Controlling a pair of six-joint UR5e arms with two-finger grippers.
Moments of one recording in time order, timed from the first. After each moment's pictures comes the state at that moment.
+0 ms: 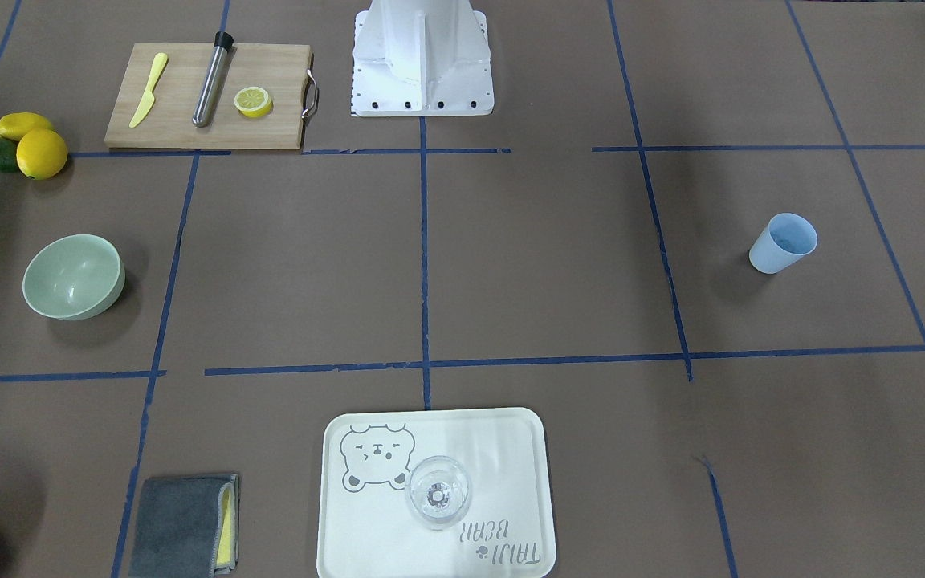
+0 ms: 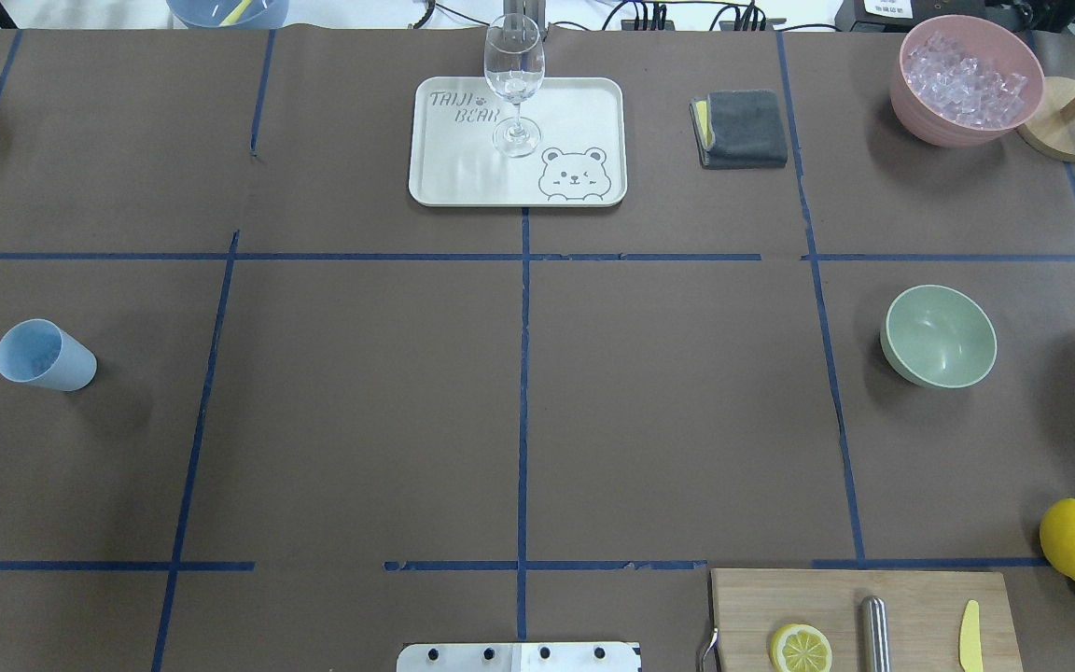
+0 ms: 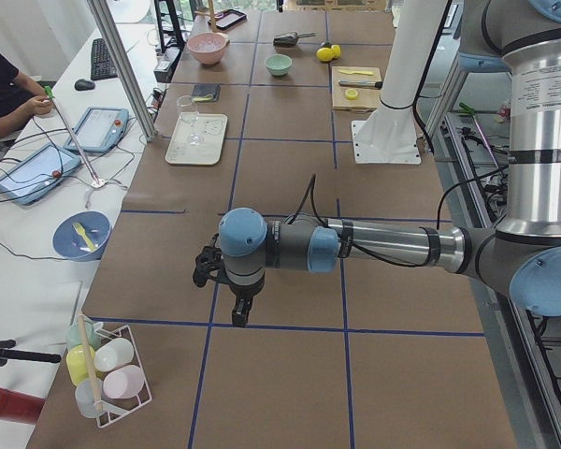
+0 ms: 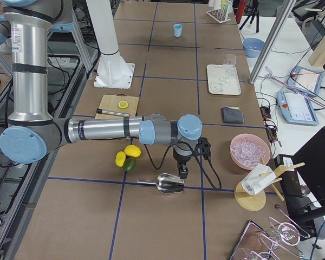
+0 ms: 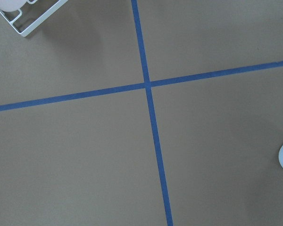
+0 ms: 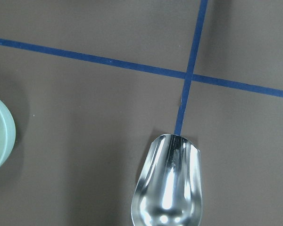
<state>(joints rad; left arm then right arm) -1.60 -1.52 -1.71 -1.56 -2.38 0.13 1.50 -1.63 1.73 -1.65 2.35 -0.11</state>
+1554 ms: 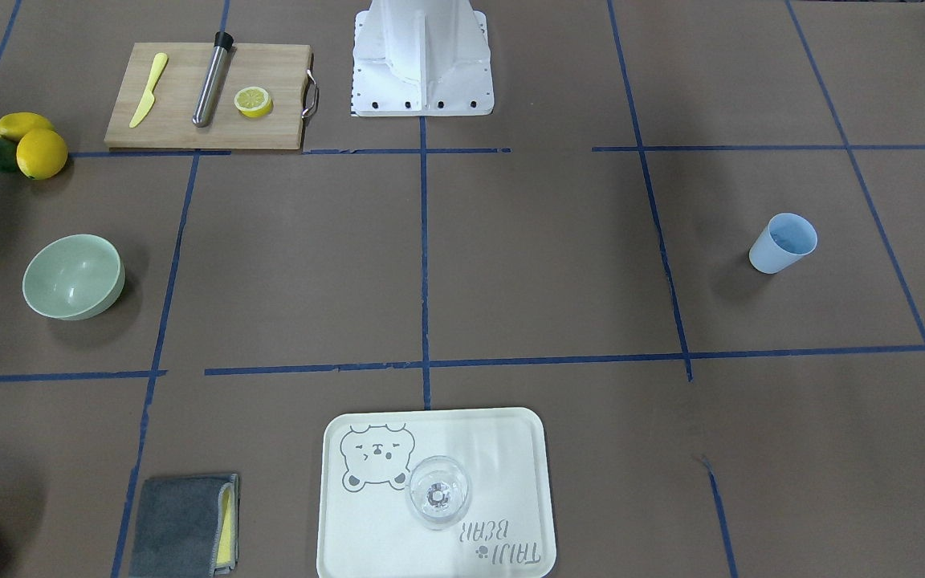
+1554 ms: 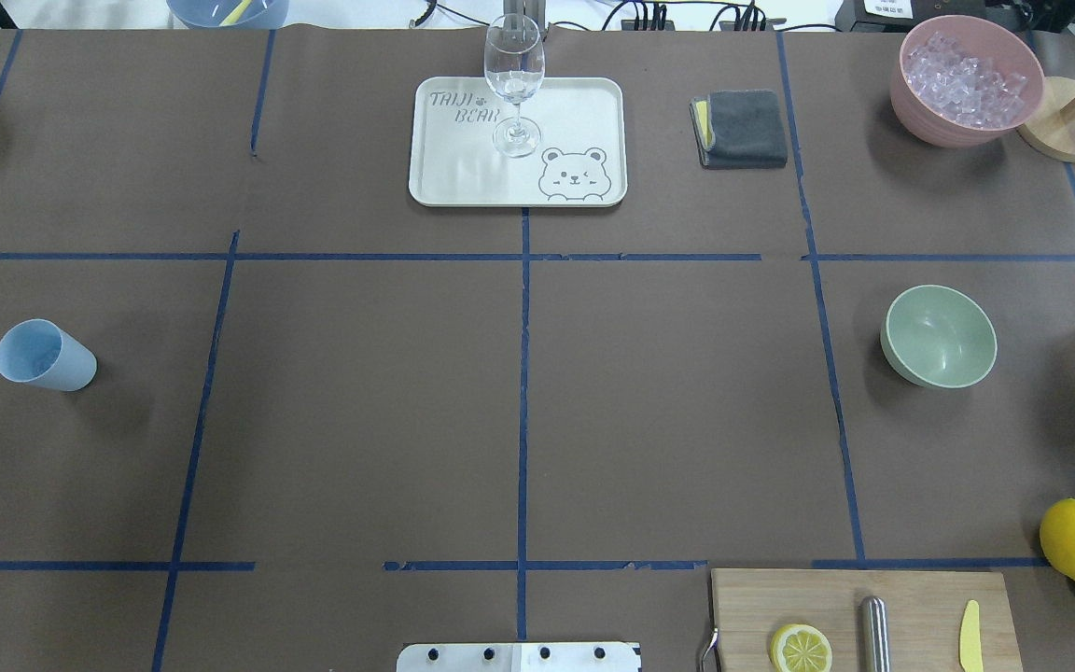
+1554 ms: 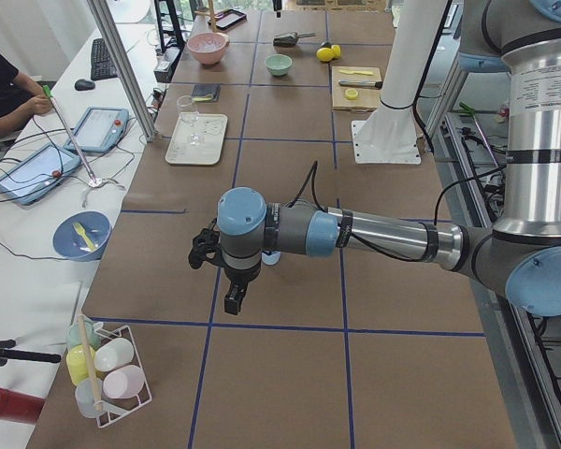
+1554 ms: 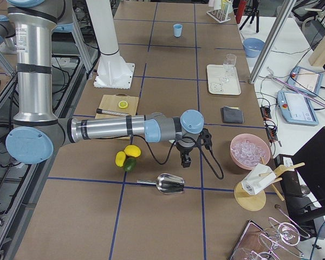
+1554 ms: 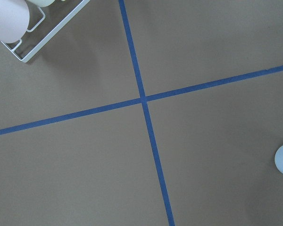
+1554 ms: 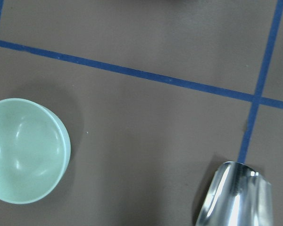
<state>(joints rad) -1.60 -1.51 -1.79 -1.53 -2.35 0.17 1.37 -1.62 1.72 -1.48 2.44 0.06</state>
